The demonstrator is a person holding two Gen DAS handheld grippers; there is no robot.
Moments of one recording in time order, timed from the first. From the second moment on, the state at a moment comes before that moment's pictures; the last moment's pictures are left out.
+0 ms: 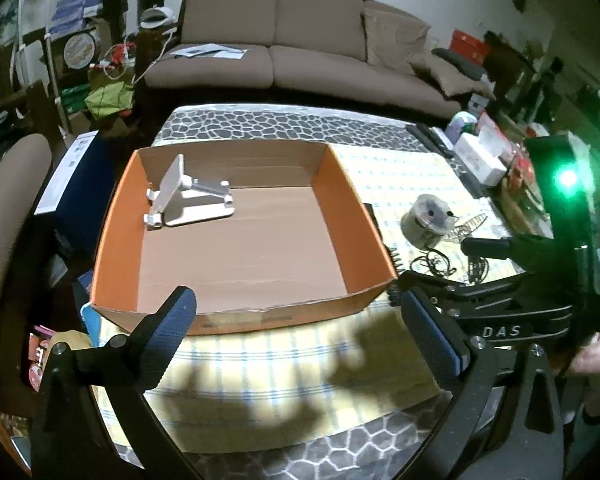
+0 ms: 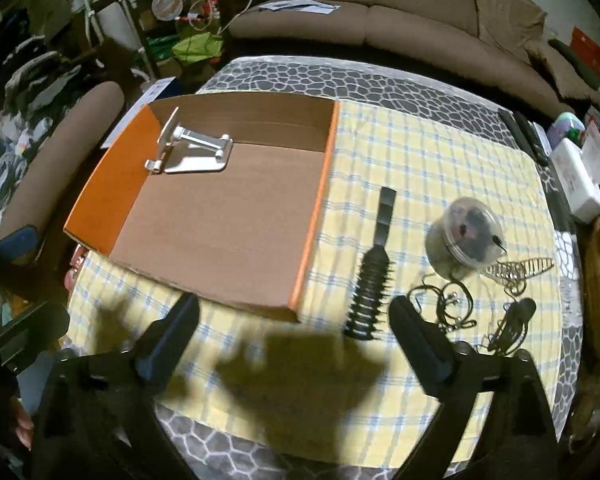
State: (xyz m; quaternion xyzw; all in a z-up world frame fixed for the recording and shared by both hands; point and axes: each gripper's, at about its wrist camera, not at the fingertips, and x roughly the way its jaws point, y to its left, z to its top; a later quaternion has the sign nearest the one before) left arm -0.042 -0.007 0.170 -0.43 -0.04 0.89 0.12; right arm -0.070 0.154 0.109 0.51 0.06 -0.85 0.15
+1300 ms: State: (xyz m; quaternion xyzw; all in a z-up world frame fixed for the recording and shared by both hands) left arm -0.081 0.215 0.095 -0.46 0.06 0.86 0.23; right arm -0.096 0.401 0.061 0.49 -0.10 -0.87 0.05
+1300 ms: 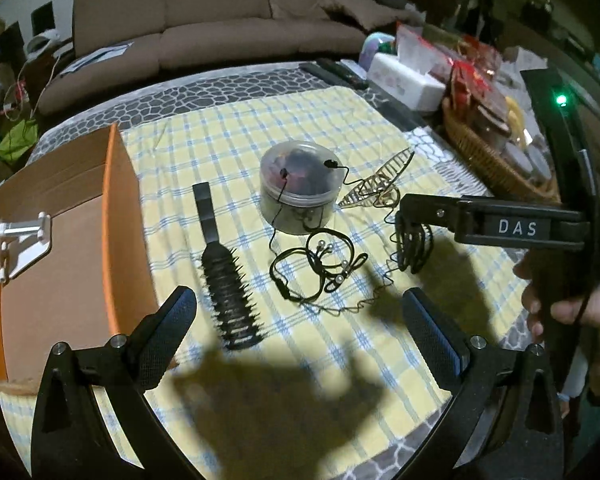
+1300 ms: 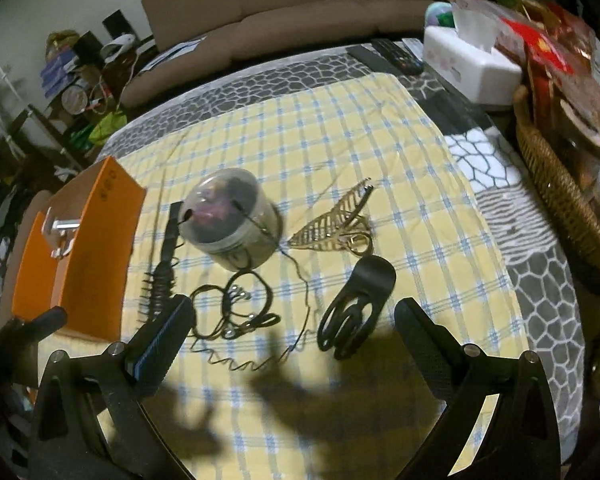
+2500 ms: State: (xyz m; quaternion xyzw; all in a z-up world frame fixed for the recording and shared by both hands) left arm -0.134 0.243 0.029 -0.51 0.06 0.83 0.22; right arm -0.124 0.384 0.019 0.47 0.01 -0.88 0.06
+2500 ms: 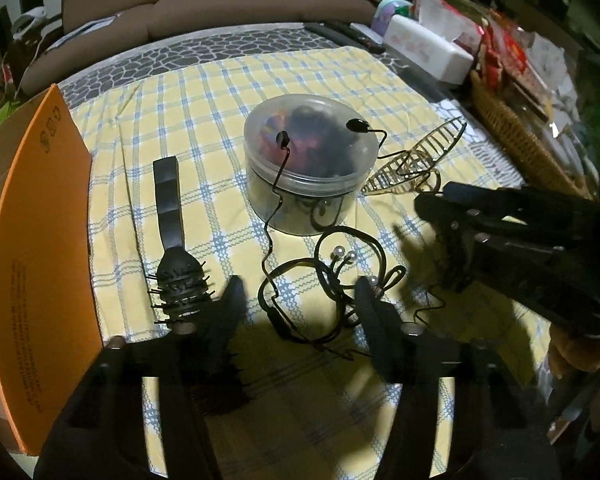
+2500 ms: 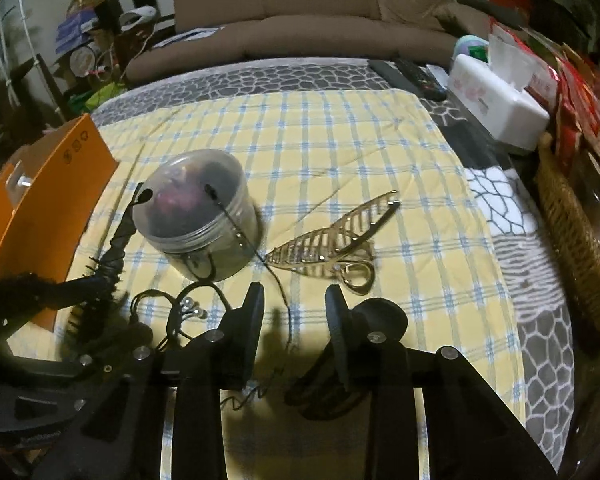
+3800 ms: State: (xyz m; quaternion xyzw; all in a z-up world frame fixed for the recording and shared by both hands) left arm -0.114 0.163 0.109 -0.46 -0.01 0.87 0.21; right arm -0.096 0.343 0.082 0.44 -0.07 -0.89 0.12
